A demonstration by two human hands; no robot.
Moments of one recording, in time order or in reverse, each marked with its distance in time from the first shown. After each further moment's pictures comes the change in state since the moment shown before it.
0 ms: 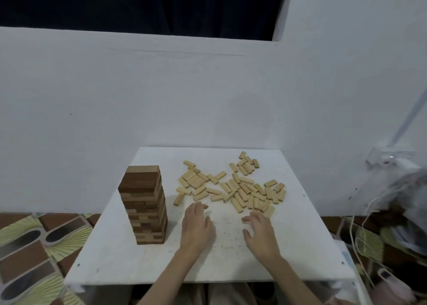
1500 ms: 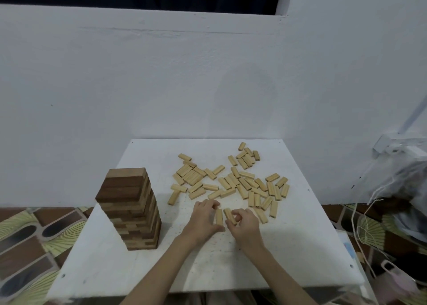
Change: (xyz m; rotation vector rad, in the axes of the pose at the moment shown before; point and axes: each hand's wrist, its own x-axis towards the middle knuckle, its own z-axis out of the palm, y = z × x) left_hand 0.039 0.000 0.019 -0.095 -0.363 0.016; right_hand 0.039 -0.016 0.036 0.206 0.079 0.106
